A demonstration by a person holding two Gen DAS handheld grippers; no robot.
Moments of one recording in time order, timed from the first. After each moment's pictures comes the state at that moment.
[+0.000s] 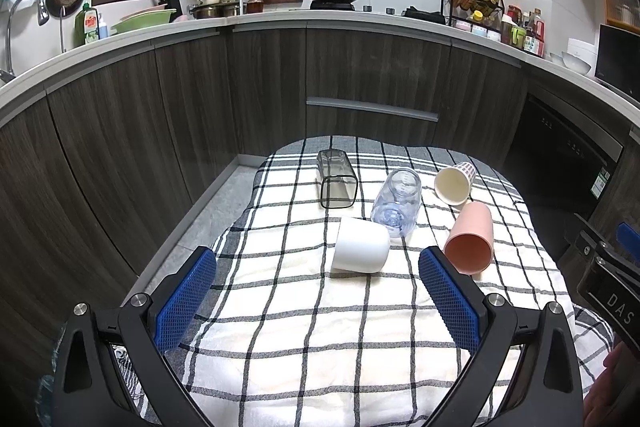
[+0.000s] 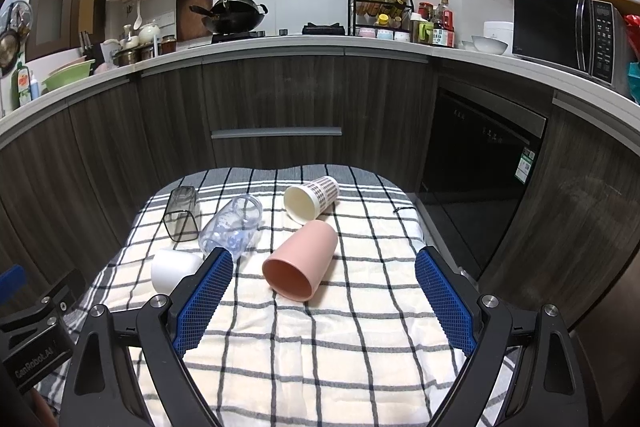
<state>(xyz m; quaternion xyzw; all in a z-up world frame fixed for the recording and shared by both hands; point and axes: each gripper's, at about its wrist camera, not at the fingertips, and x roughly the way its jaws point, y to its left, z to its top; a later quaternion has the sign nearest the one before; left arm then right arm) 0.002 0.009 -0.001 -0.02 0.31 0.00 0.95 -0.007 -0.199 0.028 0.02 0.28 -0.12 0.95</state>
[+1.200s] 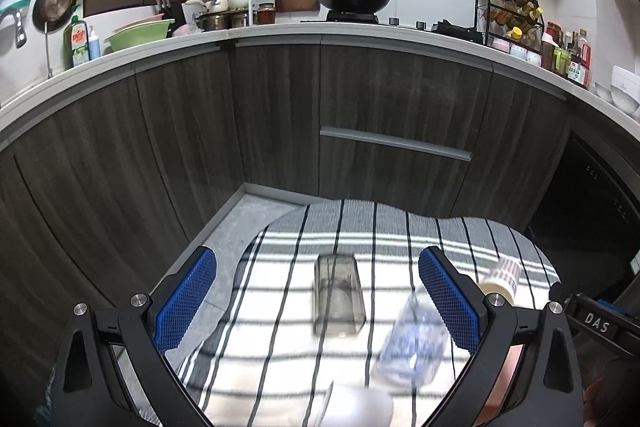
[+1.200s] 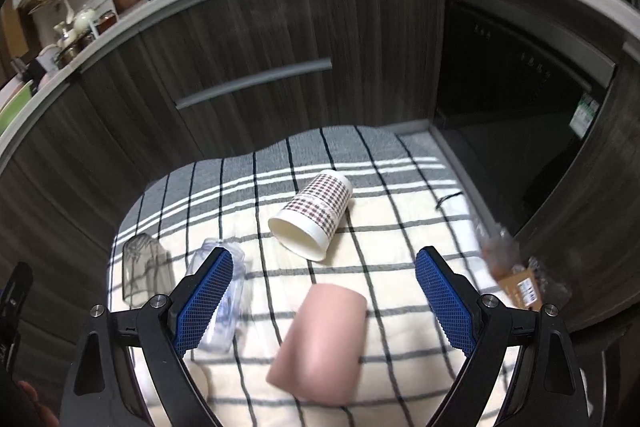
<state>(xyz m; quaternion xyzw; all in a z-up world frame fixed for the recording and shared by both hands) 0.199 -0.011 0.027 -0.02 0.30 0.05 0.95 0.215 -0.259 -0.002 0.14 0.42 -0.13 0.89</state>
